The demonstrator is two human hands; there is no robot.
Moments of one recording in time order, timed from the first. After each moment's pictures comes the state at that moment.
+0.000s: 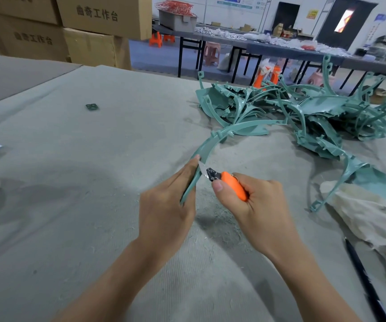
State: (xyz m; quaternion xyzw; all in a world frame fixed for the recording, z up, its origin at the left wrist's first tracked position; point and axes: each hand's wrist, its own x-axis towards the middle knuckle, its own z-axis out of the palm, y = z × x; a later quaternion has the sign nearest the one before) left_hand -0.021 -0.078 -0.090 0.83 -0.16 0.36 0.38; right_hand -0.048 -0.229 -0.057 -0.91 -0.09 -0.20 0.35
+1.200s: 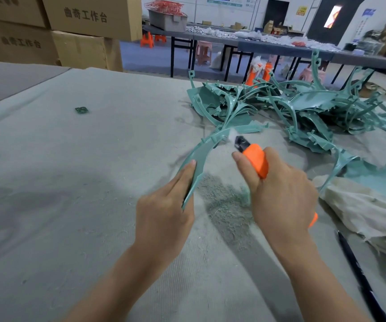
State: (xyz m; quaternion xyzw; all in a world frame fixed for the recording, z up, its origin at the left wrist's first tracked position) left_hand -0.023 -0.084 -0.095 0.84 -0.21 0.41 0.30; right_hand -0.042 -0.243 -0.047 -0.91 0.08 -0.39 0.15
